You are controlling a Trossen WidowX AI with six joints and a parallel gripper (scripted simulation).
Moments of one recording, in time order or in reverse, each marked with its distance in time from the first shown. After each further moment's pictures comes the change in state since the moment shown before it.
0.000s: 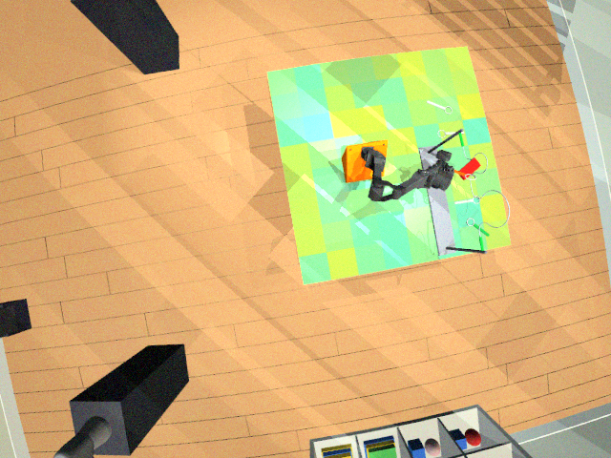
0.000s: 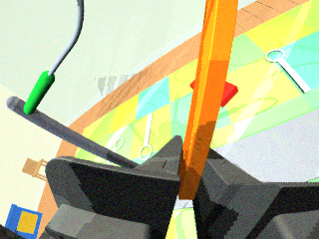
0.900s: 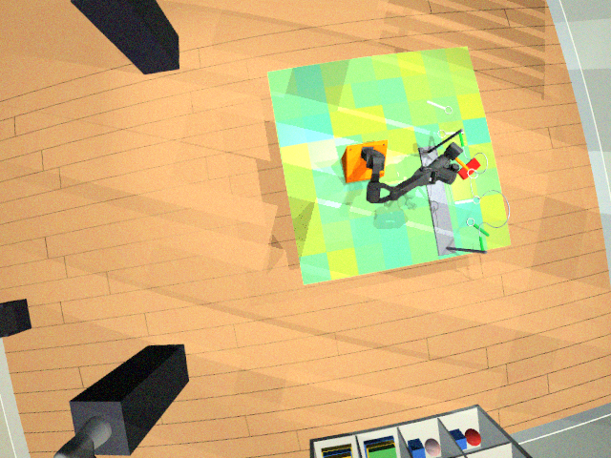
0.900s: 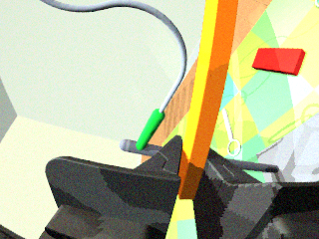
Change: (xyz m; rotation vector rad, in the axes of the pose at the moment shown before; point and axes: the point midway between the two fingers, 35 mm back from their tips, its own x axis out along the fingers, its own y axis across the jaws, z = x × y) arm -0.021 0.076 0.020 0.478 0.060 0.265
